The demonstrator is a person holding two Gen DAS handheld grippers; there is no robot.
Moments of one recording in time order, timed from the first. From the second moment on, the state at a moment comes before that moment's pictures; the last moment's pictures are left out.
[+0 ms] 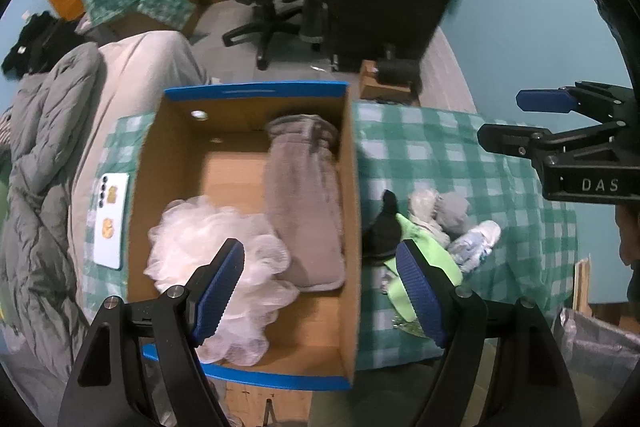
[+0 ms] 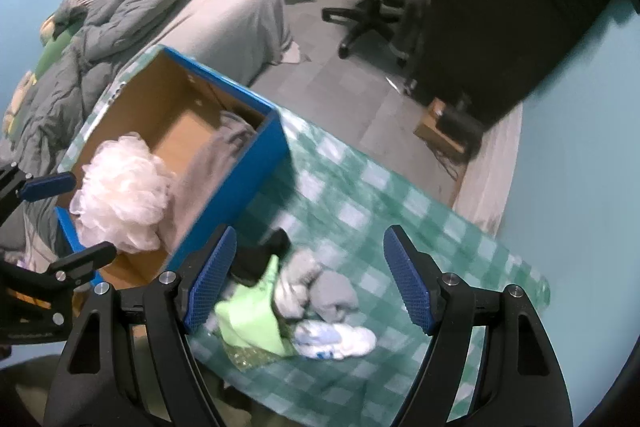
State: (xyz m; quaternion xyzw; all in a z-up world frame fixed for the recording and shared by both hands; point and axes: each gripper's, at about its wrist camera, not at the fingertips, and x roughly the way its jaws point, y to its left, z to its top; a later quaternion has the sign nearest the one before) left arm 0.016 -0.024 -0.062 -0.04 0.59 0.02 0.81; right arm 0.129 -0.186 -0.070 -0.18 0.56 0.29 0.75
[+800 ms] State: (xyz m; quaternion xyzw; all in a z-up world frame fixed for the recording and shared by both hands) left arm 0.039 -0.105 -0.110 -0.03 0.63 -0.05 0.78; right arm 0.121 -0.286 -0.108 -0.11 0.62 0.21 0.75
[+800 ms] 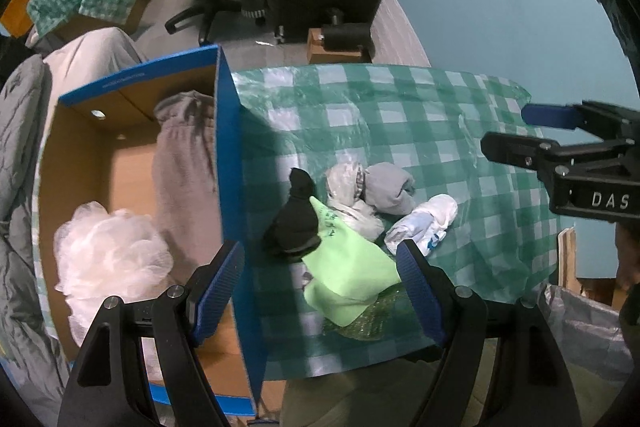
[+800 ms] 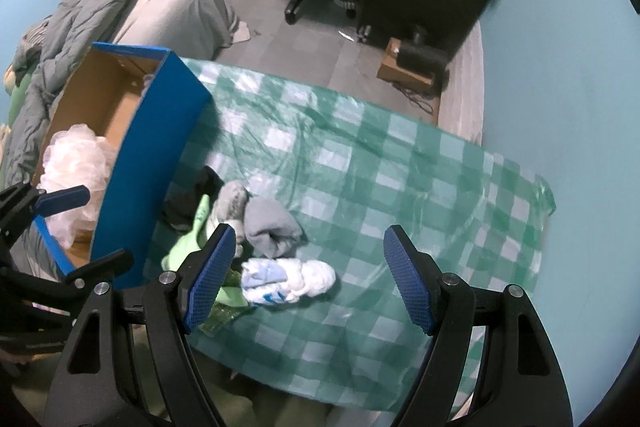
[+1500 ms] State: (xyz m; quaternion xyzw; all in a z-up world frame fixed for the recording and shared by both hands) left arm 0.040 -0.098 -0.156 -0.07 0.66 -0.04 0.75; right arm 0.107 -0.298 -0.157 -0.08 0.65 0.19 0.73
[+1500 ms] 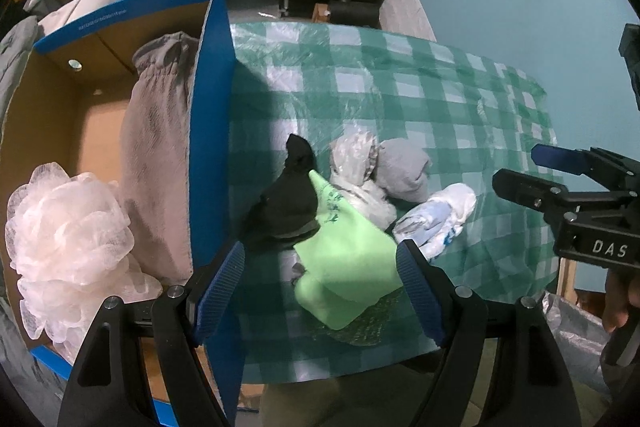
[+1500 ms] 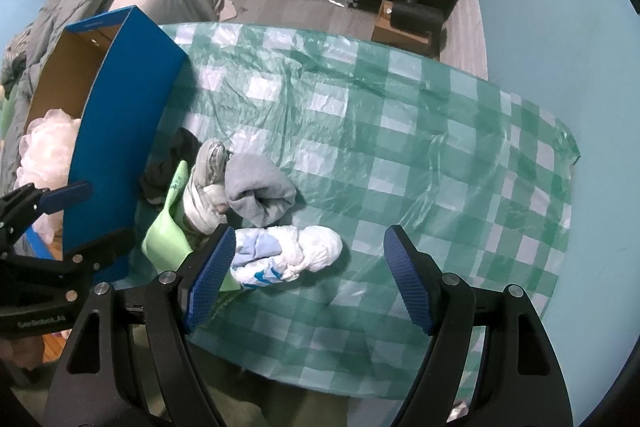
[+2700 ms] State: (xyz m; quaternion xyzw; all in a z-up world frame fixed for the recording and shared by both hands) left arm 0.039 -0.106 -0.174 -0.10 0.67 -0.03 0.73; right arm 0.079 -0.291 -0.232 -0.08 0.69 0.16 0.70
